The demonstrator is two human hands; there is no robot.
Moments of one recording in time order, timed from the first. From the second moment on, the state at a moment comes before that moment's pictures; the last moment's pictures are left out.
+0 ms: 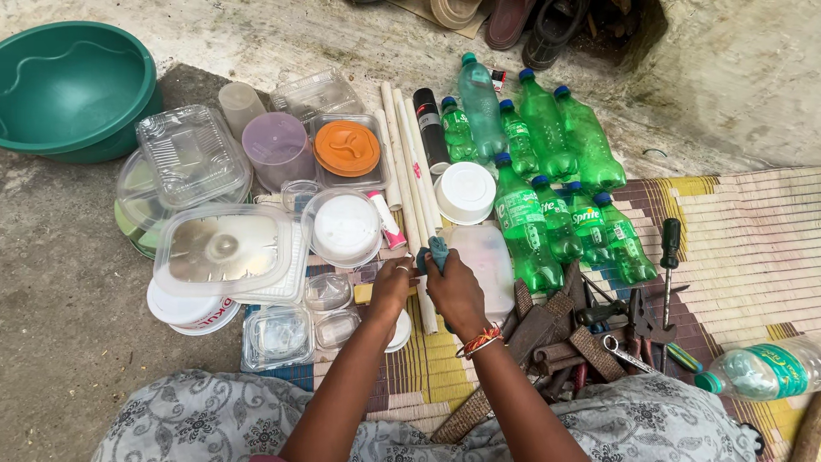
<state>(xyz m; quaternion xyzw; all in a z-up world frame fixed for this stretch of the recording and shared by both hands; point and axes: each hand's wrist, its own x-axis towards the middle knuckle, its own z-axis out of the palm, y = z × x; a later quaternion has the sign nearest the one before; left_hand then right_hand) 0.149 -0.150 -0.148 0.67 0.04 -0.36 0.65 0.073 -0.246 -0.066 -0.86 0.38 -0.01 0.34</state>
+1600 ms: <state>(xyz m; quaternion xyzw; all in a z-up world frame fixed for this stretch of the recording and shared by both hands) 0.119 -0.150 -0.113 0.60 0.03 -0.40 0.69 -0.004 -0.286 -0.100 -0.65 0.36 -0.10 0.66</state>
